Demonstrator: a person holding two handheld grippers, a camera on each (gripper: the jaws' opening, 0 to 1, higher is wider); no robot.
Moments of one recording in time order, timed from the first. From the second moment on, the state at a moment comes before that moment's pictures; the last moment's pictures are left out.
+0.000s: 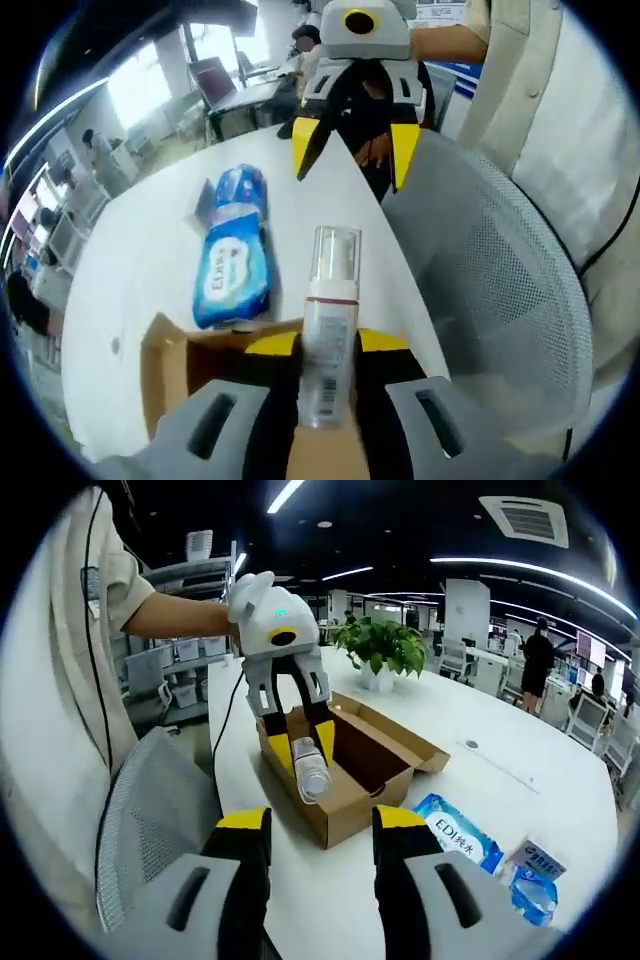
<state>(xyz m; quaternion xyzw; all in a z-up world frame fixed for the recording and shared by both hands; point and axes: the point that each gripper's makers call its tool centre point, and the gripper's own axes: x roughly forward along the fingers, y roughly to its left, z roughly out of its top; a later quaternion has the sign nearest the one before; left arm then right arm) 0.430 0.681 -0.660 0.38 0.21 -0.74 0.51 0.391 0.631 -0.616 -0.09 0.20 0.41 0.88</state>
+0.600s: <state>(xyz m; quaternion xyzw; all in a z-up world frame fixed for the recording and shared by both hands) 0.404 0.651 -0.648 0.34 0.18 -0.77 0.50 0.391 0.641 -0.612 -0.12 0.19 0.43 0.88</state>
